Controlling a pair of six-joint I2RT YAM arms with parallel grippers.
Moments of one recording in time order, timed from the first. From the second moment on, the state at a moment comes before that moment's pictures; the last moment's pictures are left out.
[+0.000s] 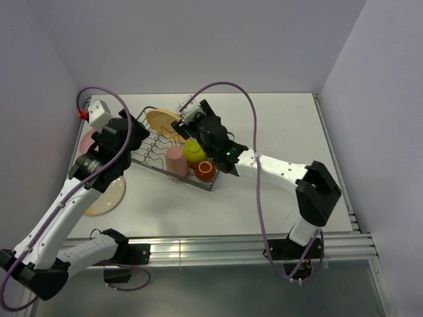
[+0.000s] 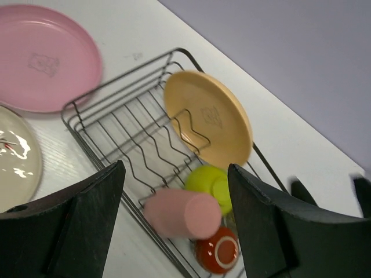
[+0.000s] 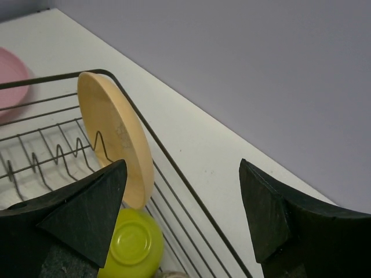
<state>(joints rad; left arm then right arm) -0.56 0.99 1.18 -0.65 -0.70 -0.87 0.89 1.71 1.28 0.39 0.43 -0.37</state>
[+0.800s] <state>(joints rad) 0.29 1.75 1.47 -0.86 -0.46 -0.90 0.96 1.09 1.02 0.08 0.30 0.06</state>
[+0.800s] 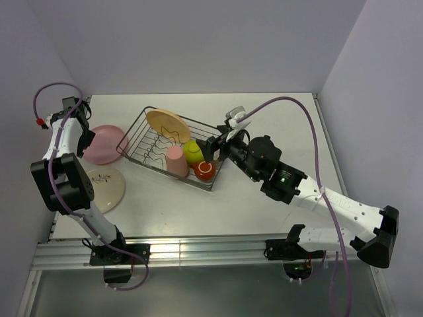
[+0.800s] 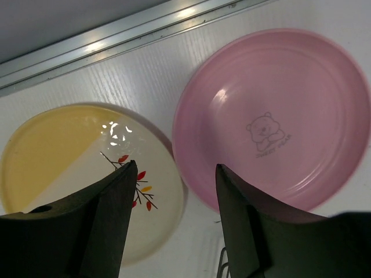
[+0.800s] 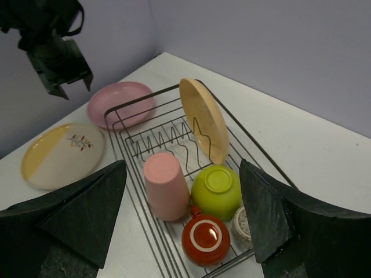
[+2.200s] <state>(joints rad) 0.31 1.98 1.35 -0.60 -0.54 -0.88 0.97 0.93 0.89 0.09 0.24 0.07</state>
